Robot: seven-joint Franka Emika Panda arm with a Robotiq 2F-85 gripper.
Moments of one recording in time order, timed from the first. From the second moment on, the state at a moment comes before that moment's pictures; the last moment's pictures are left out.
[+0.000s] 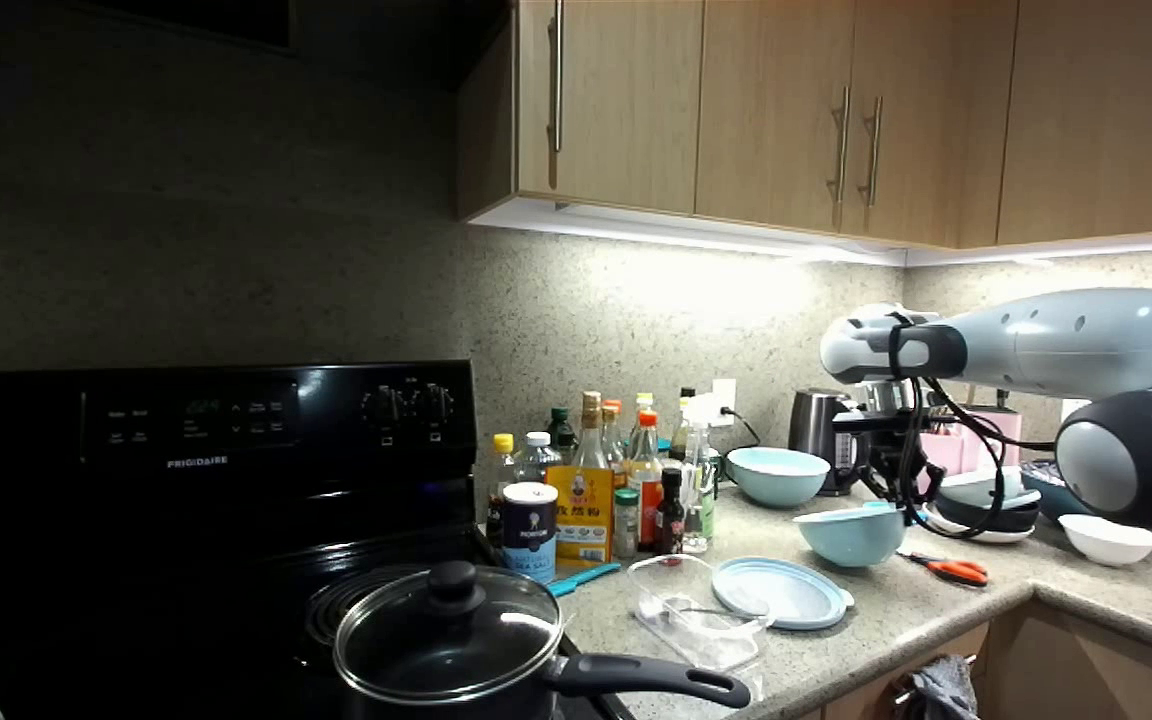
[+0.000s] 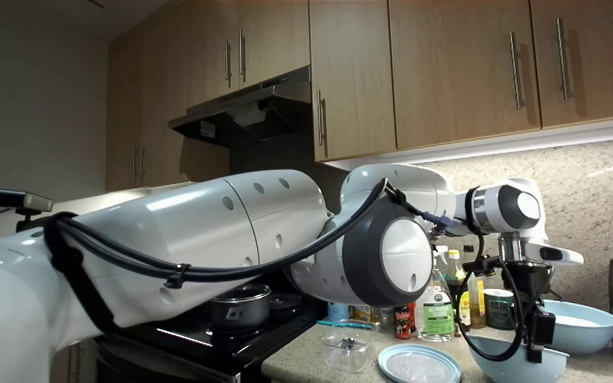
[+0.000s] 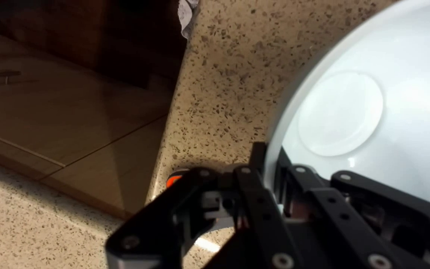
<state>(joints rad) -0.44 1.27 -0.15 -0.36 0.03 1.42 0.77</state>
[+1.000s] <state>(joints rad) -0.44 1.28 -0.15 -0.37 0.03 1.25 0.74</state>
